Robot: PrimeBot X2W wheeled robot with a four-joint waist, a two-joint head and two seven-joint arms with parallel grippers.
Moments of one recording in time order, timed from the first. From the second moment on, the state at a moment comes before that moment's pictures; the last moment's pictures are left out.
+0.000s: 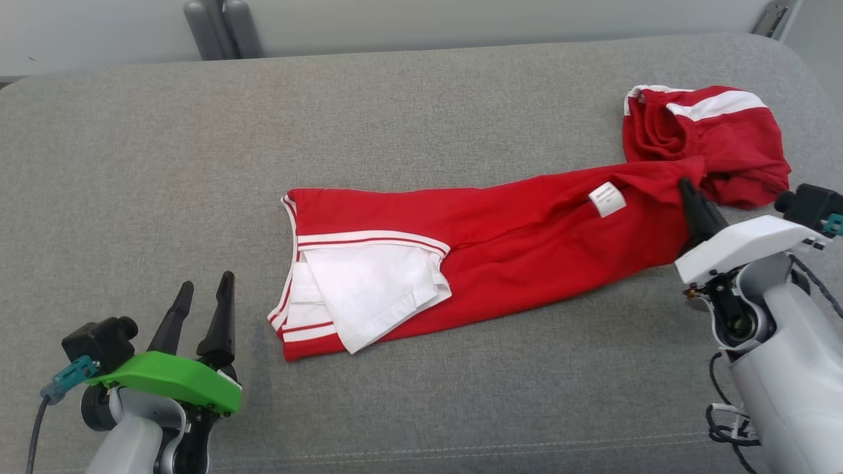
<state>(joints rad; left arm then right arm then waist) -0.20 0.21 -0.32 0.37 -0.83 -0.11 -0.25 -0.43 -0.24 0.22 0.63 0.84 0.09 -0.09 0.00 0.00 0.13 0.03</state>
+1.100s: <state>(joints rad) -0.20 0.15 -0.37 0.41 -0.80 -0.12 -0.25 -0.49 -0.07 0.47 0.57 0.85 0.11 0.05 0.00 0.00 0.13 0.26</state>
